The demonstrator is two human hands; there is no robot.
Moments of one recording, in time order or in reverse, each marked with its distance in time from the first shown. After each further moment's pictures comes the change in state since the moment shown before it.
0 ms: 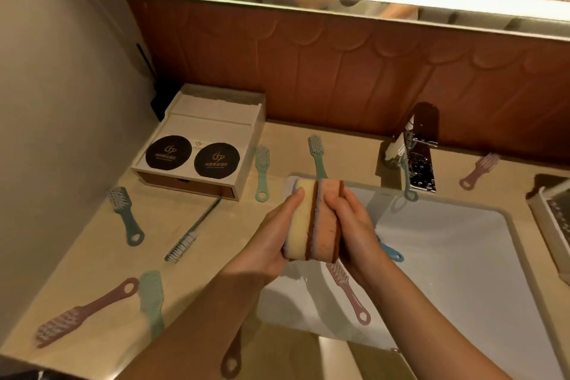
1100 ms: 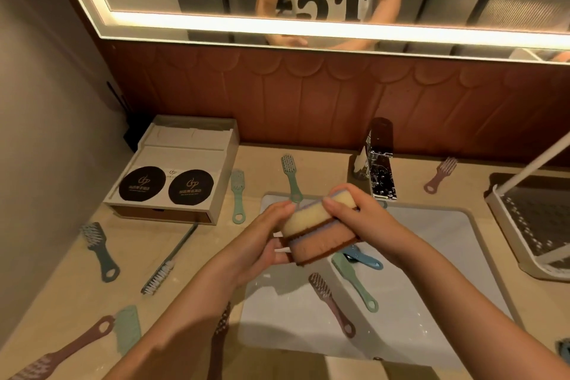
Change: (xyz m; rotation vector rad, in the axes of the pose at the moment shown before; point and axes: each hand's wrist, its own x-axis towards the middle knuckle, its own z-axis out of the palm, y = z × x) left_hand -0.009 0.026 0.025 0.273 -0.178 -0.067; right_hand -0.002 -0.062 -0.063 -0.486 -0.192 -0.087
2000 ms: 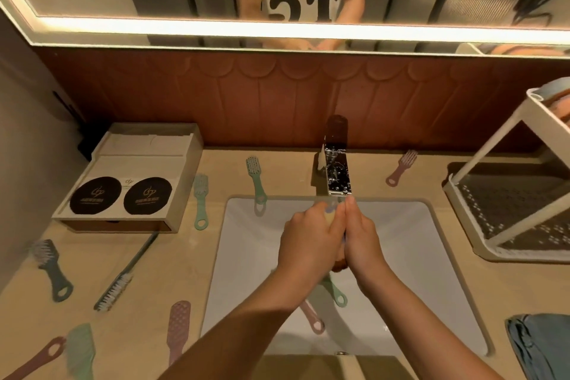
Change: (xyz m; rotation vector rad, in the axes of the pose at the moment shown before) left_hand 0.049 -0.029 0.125 1.008 0.408 0.495; right_hand -0.035 0.038 -0.021 0.193 0.516 0.046
